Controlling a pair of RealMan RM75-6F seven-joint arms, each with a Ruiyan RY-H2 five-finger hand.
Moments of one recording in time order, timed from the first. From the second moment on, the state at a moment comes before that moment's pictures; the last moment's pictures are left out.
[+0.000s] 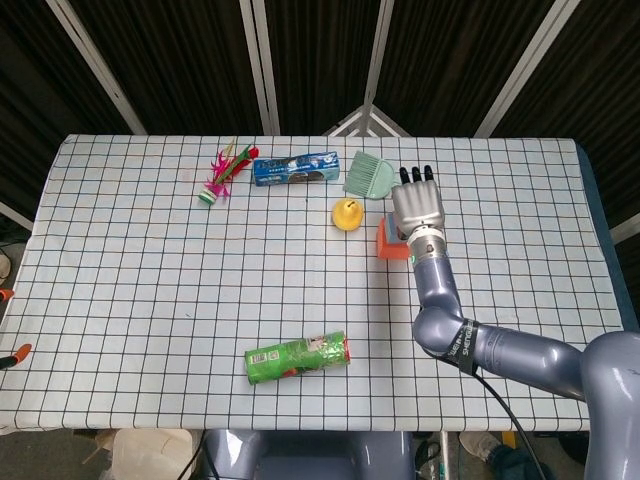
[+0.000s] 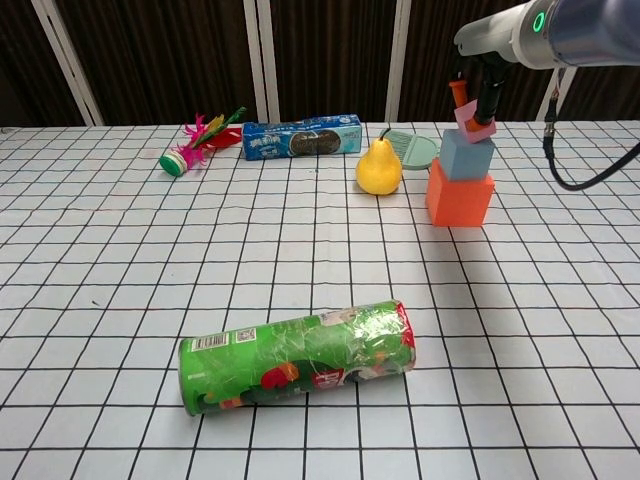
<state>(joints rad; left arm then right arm) -0.08 -1.10 -0.11 -1.67 1.18 1.42 0.22 1.21 -1.40 0.28 -1.45 -0.11 1.00 -1.03</state>
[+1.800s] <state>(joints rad) -0.07 -1.09 -0.11 -1.67 1.20 1.43 0.19 1.20 -1.34 0.33 -1.49 -0.06 0.93 -0.82</state>
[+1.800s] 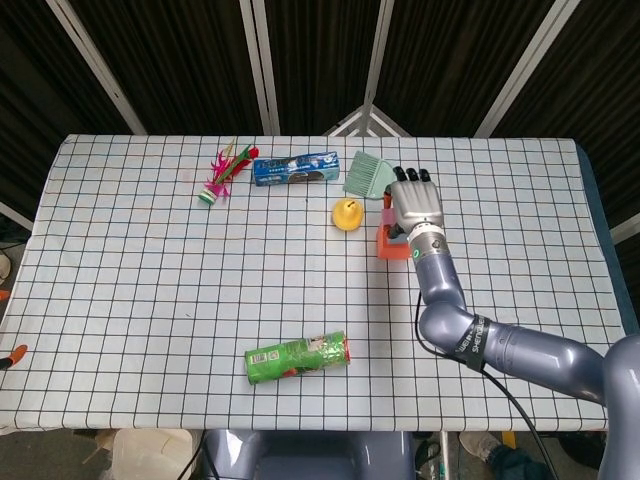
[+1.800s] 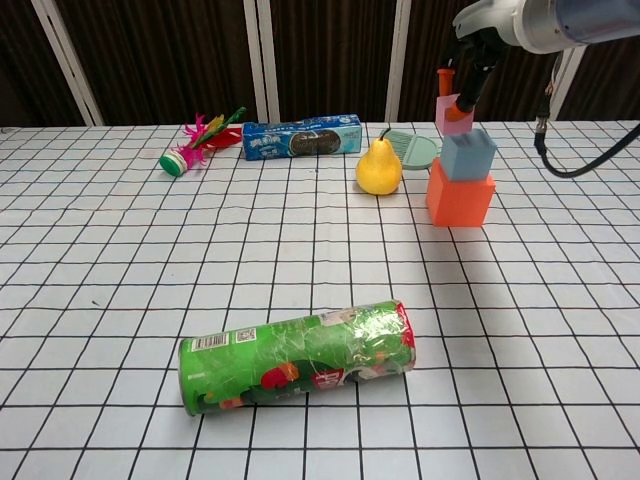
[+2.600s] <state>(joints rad) -0.07 -1.10 -0.11 -1.68 1.19 1.44 0.22 1.18 -1.33 0.29 -1.42 -0.11 0.85 -0.74</state>
